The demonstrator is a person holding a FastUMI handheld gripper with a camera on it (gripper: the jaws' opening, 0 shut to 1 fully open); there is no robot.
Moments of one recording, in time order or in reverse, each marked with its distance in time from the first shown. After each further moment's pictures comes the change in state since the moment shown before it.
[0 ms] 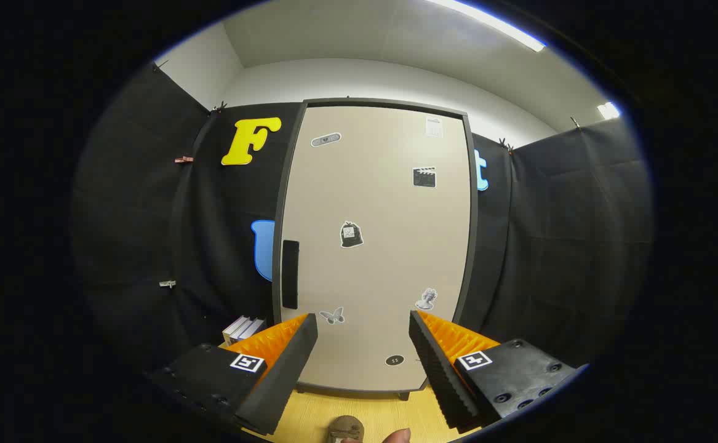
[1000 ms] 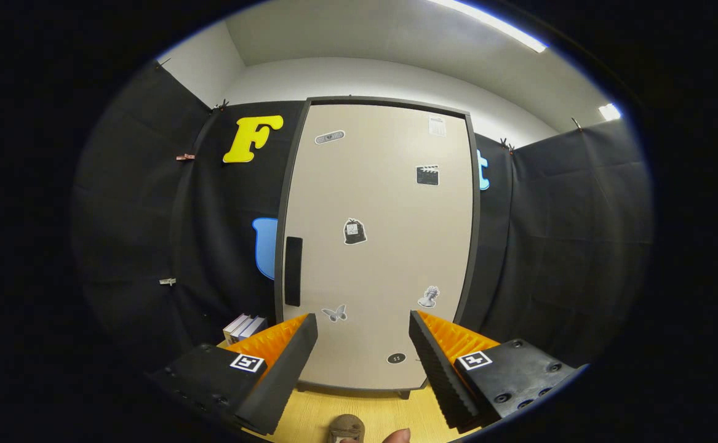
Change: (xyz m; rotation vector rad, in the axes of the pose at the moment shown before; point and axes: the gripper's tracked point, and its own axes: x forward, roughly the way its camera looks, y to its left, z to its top) arm -0.002 0.006 -0.004 -0.003 0.004 0.003
